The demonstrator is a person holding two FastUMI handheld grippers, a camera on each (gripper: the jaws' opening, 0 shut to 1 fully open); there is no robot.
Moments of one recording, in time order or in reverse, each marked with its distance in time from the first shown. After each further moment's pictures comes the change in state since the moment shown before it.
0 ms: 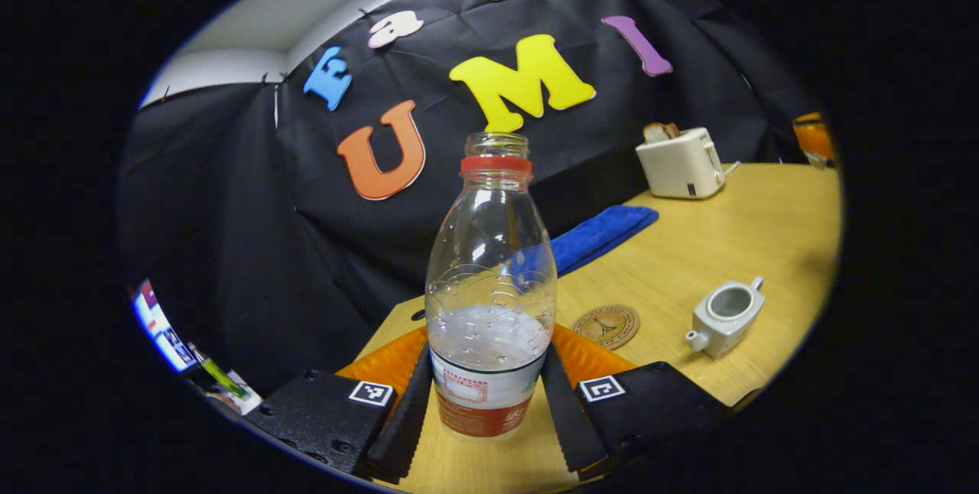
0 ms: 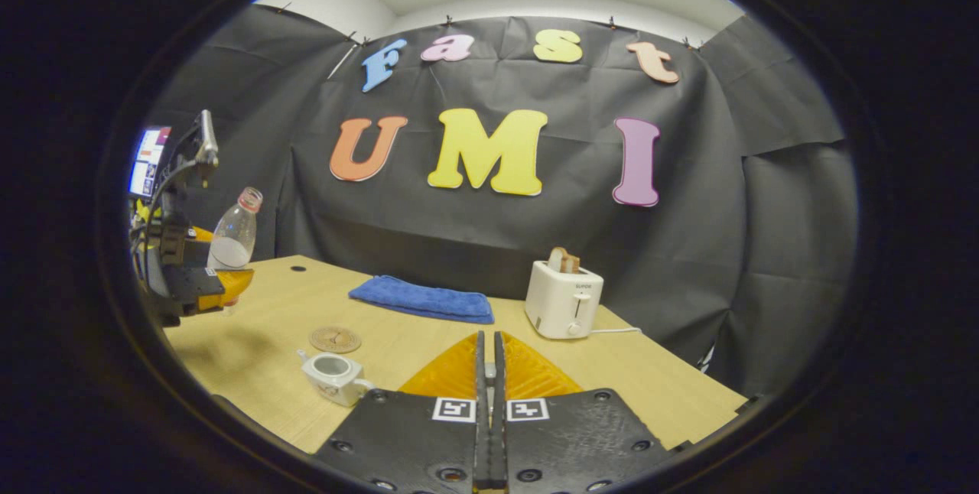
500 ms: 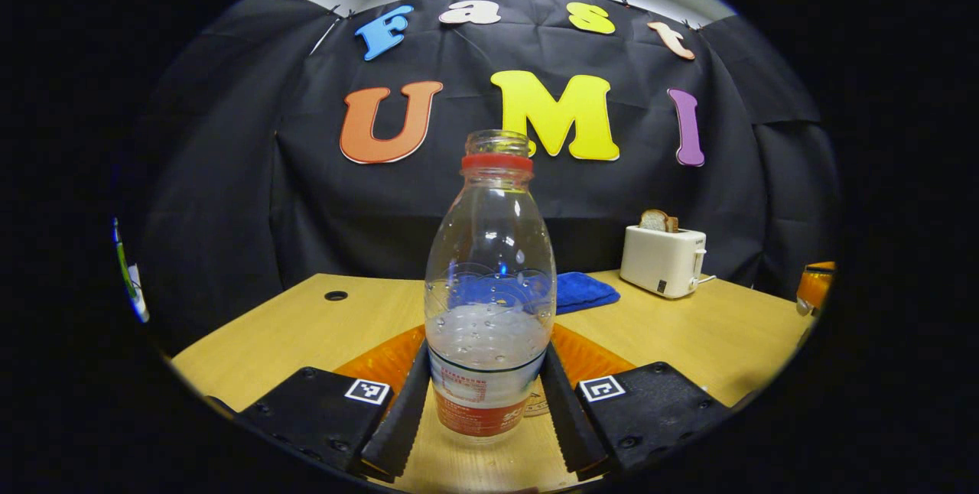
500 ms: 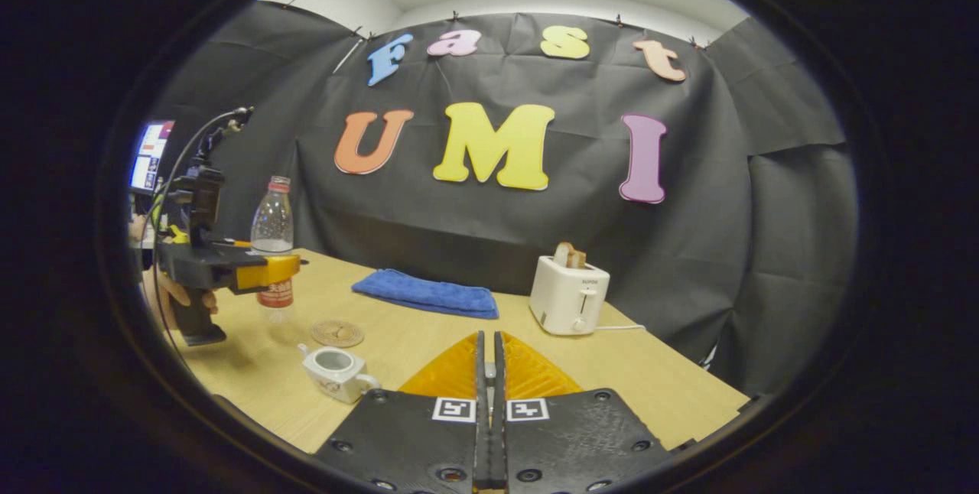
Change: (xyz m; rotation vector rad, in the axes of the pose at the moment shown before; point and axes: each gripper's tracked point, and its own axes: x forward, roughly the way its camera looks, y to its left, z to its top) left arm 0.056 -0.047 0.023 -0.367 -0.072 -0.141; right arm 0.005 0.003 -0.009 -0.012 0.019 0.006
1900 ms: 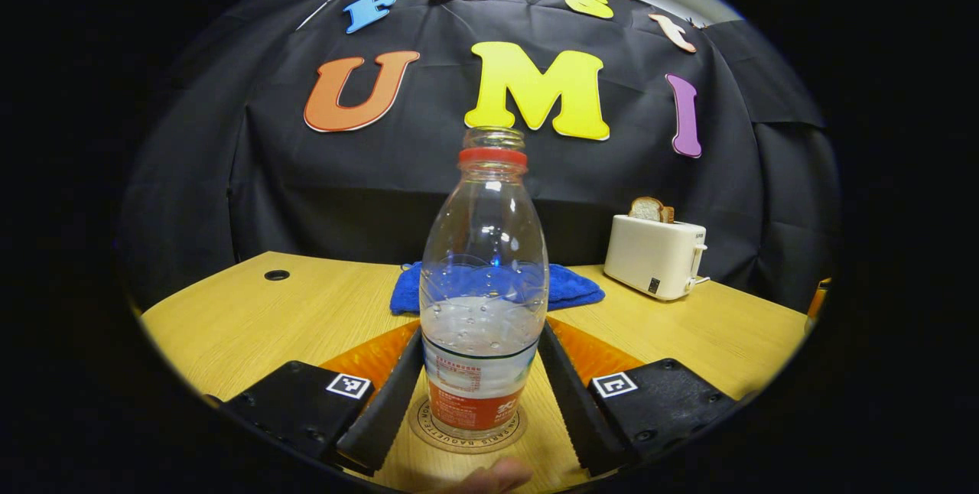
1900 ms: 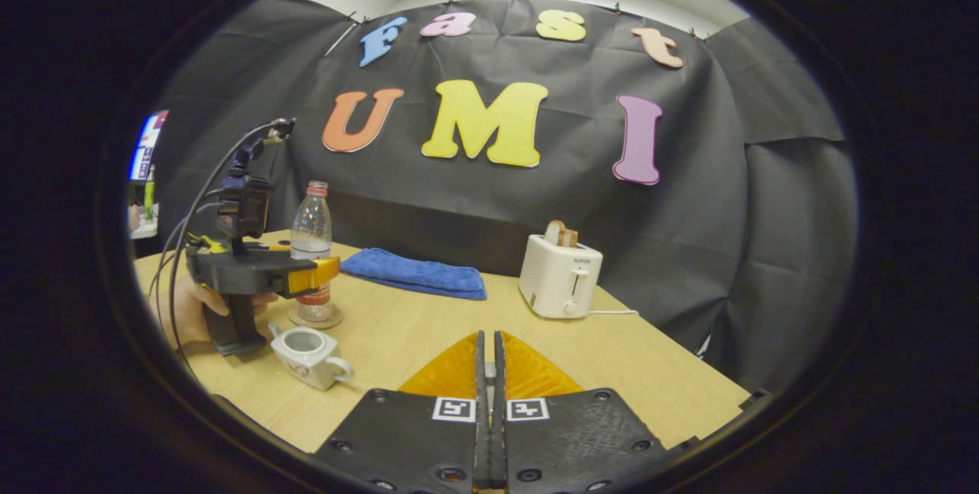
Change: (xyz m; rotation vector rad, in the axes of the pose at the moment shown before) left arm 0.065 -0.053 -0.035 -0.015 0.041 -0.067; right arm 0.016 -0.011 -0.026 -0.012 0.064 -0.033
